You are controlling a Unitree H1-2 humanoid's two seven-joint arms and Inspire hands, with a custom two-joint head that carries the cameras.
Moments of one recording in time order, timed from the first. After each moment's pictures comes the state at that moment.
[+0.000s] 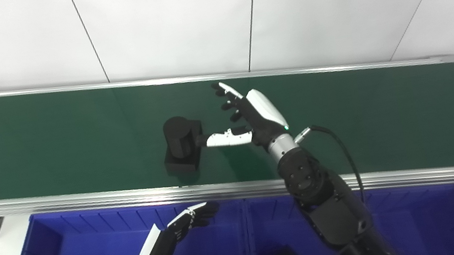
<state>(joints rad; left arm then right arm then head) 0.28 0.19 -0.31 0.03 0.11 -0.42 -0.19 -0.37 -0.01 0.34 0.25 -0.52 0.17 0.03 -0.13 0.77</state>
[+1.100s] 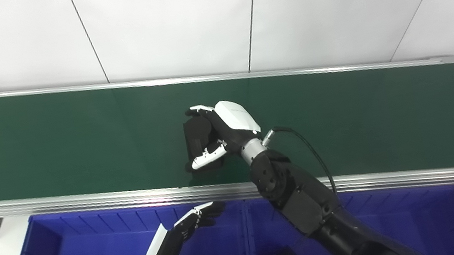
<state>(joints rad) 0.29 0.16 -0.31 0.03 0.14 -0.42 -0.19 -0.51 0.02 0.48 0.58 -0.63 0.04 -0.16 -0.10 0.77</state>
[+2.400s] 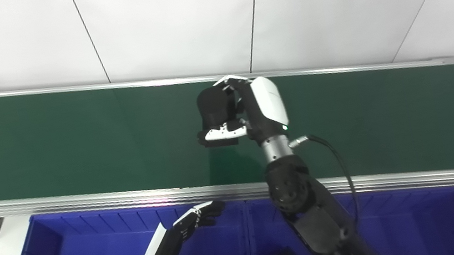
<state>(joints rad) 0.28 0.17 -0.31 0.03 0.10 -0.42 -0.21 -0.31 0.04 0.32 0.19 -0.59 -0.01 -0.35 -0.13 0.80</state>
